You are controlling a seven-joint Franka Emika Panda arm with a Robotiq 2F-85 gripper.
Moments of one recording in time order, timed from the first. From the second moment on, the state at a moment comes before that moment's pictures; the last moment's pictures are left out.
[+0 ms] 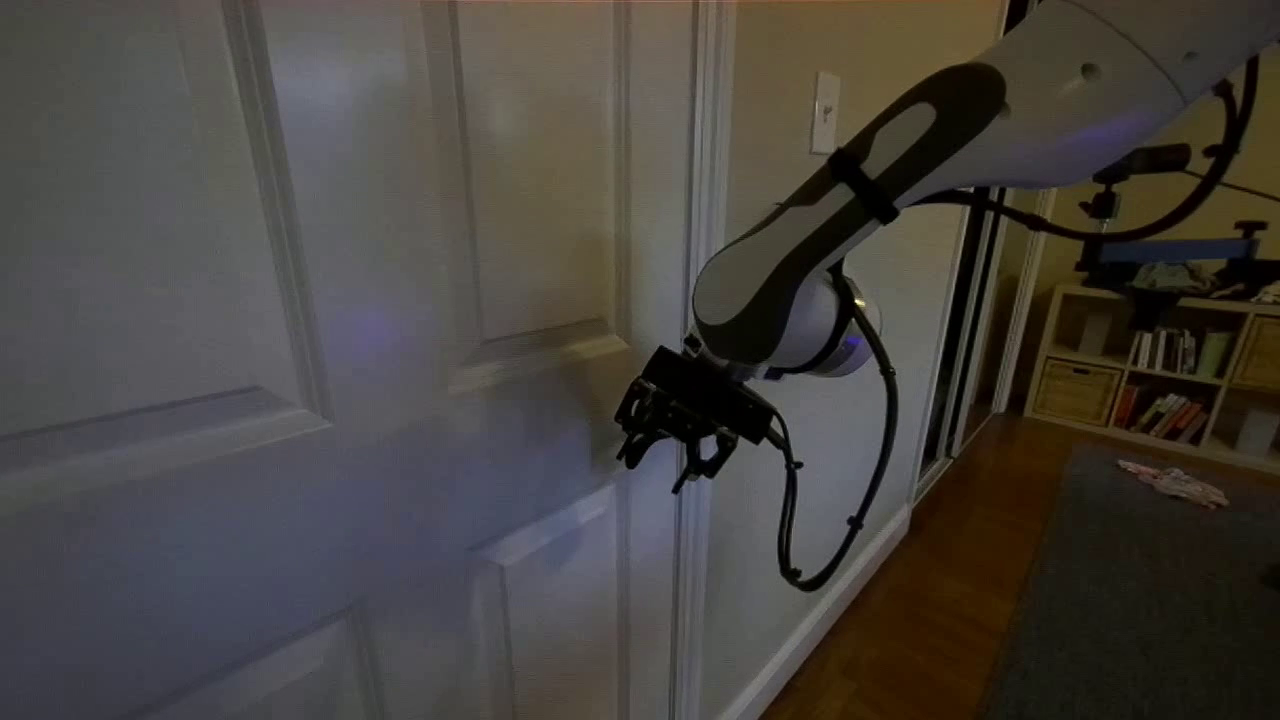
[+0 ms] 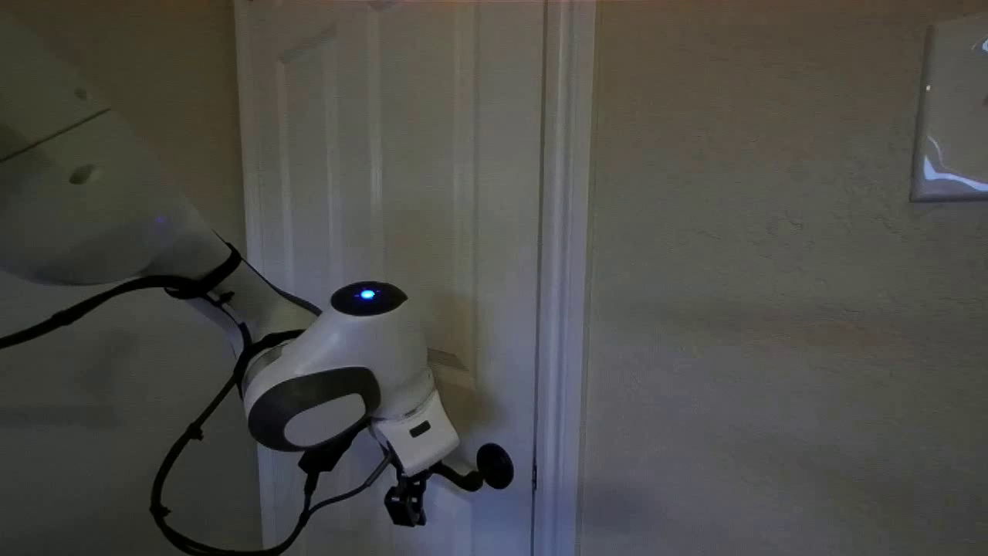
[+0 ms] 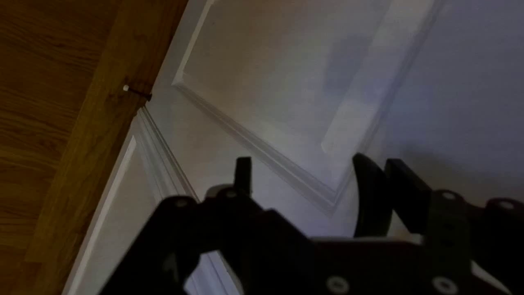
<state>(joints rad) 0.08 0.87 0.02 -1.55 0.49 2.85 0.75</state>
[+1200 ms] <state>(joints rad) 0.07 0.86 -0.03 -1.55 0.49 2.78 0.87</state>
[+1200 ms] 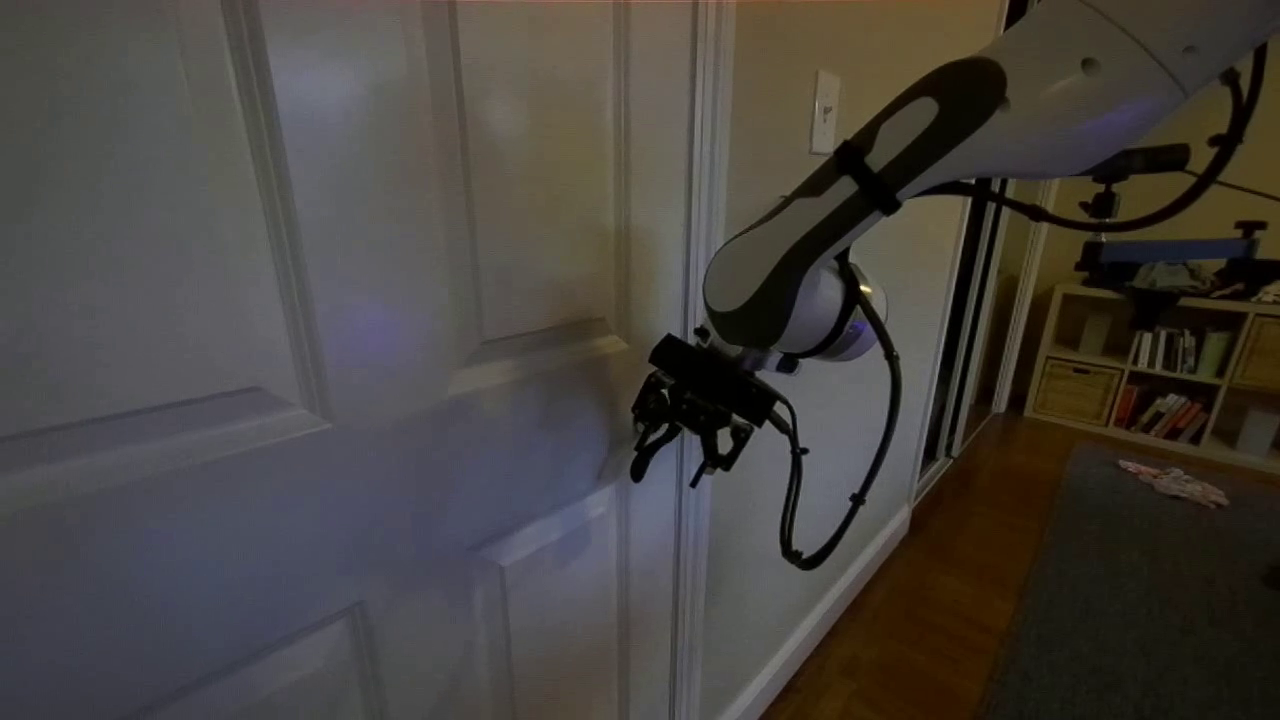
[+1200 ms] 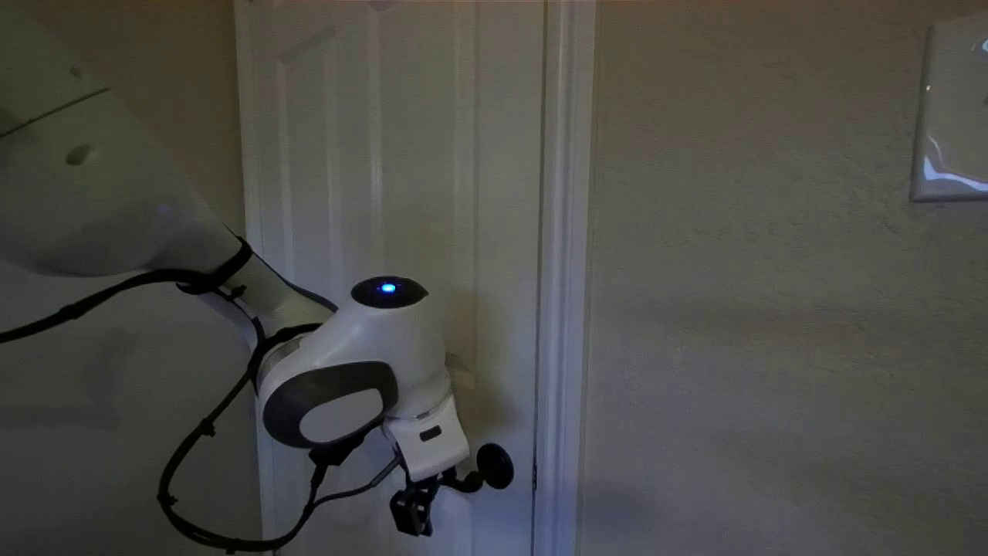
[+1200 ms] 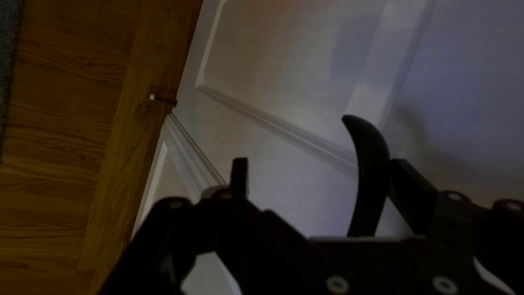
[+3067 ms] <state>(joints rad) -0.01 0.71 0.22 -1.69 0.56 2.62 0.44</state>
